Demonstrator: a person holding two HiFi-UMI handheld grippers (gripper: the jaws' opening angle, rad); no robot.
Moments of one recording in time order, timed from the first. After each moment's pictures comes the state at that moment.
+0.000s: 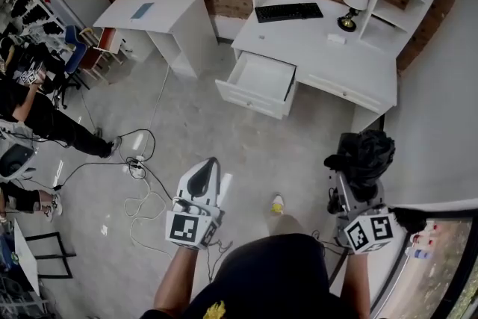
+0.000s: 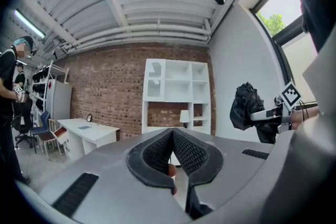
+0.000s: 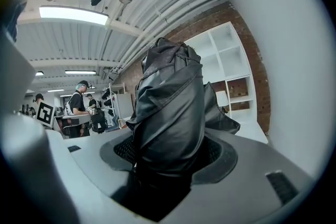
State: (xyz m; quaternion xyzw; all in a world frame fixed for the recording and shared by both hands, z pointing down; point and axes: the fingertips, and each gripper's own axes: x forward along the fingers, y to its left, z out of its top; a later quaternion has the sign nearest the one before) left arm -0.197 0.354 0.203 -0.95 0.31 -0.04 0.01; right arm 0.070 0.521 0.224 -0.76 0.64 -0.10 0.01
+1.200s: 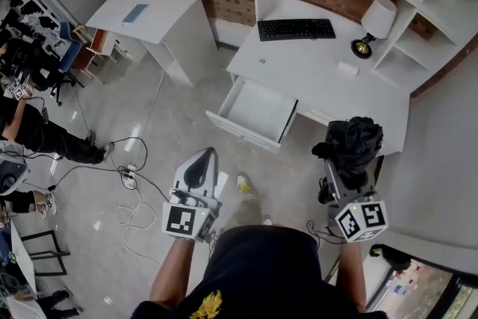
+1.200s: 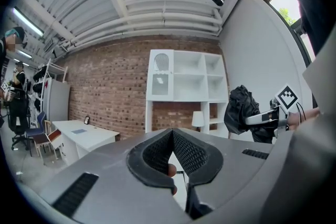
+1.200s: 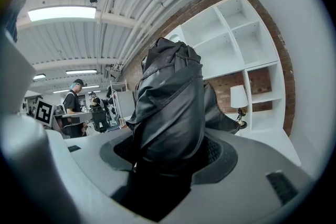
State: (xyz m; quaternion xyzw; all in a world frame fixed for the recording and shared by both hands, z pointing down) left arm -0.051 0.134 0.201 -0.94 0.34 -0.04 0.00; right arm 0.208 0.266 0.236 -0.73 0.67 -0.12 0.01
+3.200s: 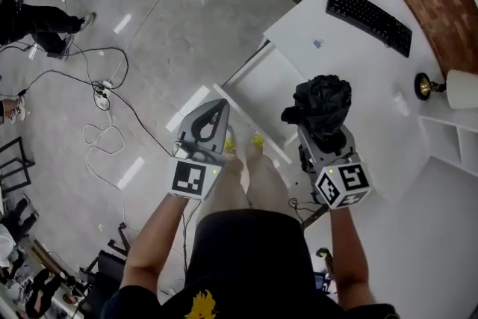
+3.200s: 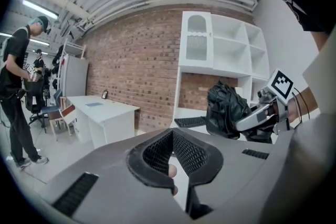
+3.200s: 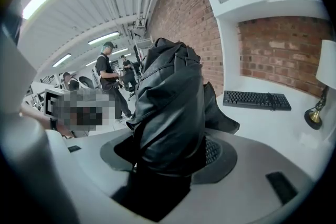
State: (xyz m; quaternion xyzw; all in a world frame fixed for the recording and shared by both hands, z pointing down) left arm -0.021 -0.149 0.376 -0.90 0.42 -0.09 -0.08; right arm 0.162 -0.097 0.405 -0.54 0.79 -0.24 -0.18
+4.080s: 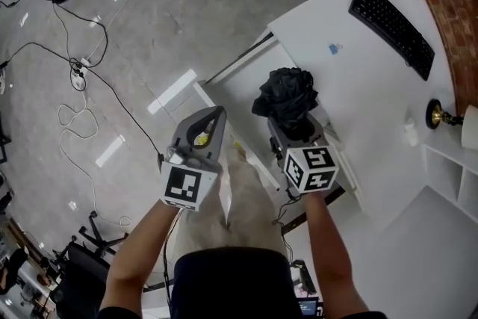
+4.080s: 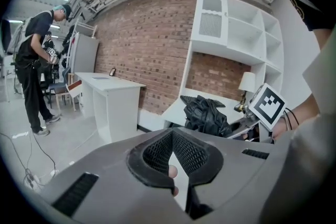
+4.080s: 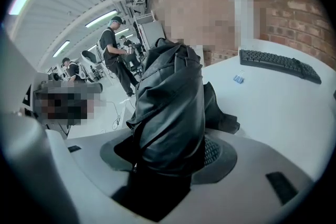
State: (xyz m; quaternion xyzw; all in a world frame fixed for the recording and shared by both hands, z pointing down) left arm -0.006 -0.157 0.523 -0.87 0.45 -0.13 -0.17; right arm 0.131 -0.144 0.600 -0.48 0.78 -0.31 -0.26
